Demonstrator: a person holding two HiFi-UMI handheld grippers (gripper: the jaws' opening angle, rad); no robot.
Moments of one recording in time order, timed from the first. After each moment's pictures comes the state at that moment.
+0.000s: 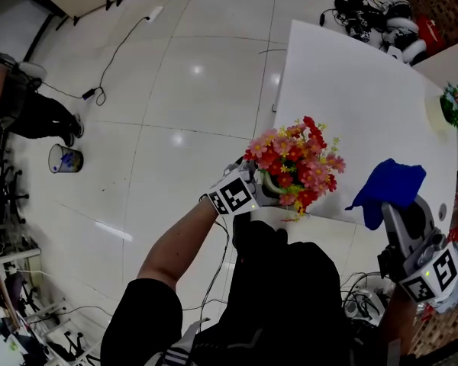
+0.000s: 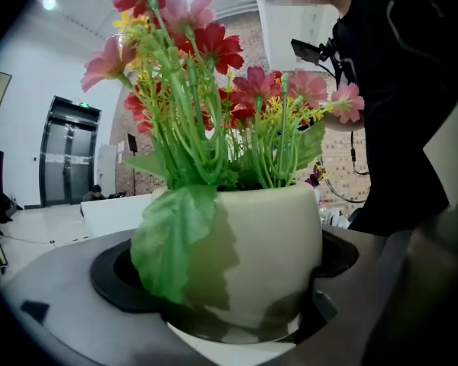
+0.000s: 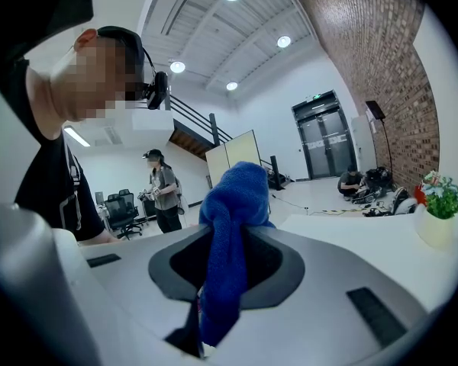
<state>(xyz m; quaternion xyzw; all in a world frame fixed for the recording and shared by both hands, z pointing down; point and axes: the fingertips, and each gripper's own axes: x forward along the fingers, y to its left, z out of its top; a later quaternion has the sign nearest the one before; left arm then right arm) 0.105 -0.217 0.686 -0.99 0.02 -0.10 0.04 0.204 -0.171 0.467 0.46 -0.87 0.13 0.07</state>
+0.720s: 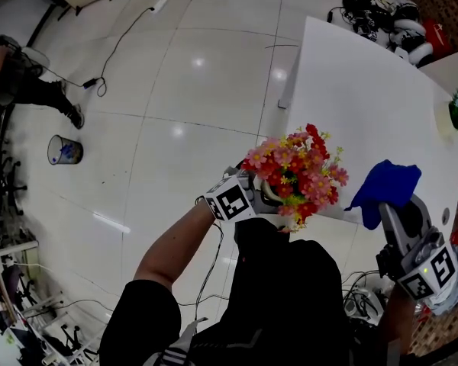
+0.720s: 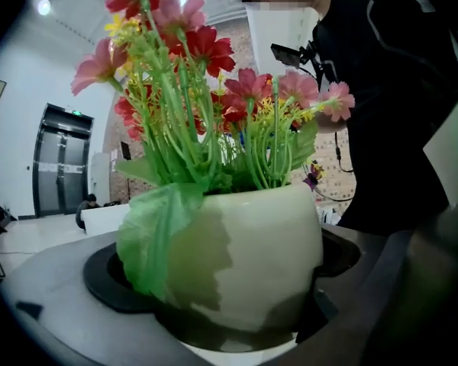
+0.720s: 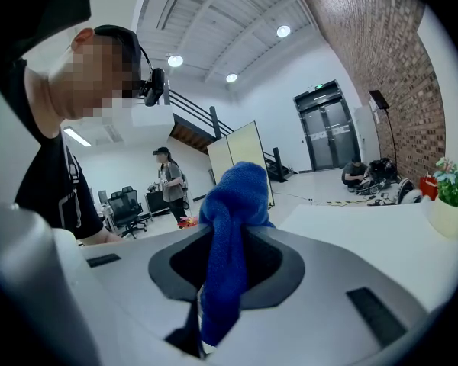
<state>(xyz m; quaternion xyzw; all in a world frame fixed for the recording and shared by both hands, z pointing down) 0.087 -0.211 0.691 -0.99 0.00 -0.10 0.05 0.188 -0.194 0.490 0.45 -0.88 0.15 0.08</state>
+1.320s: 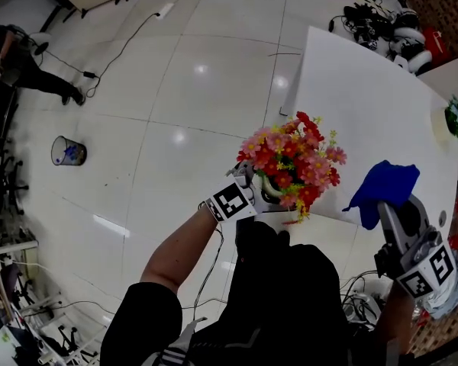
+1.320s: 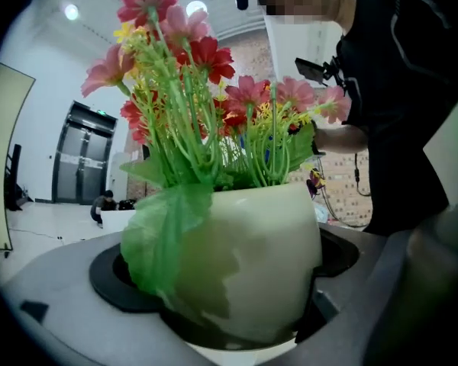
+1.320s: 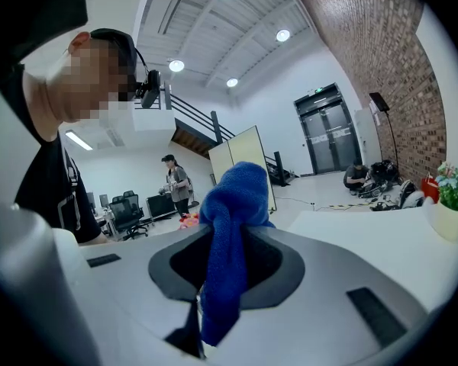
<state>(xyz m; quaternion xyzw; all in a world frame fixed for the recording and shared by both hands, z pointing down) 0.070 -0.222 0.639 -1.00 0.06 -0.04 0.01 0.174 -0.188 0.464 0.45 -0.88 0.14 0.06</state>
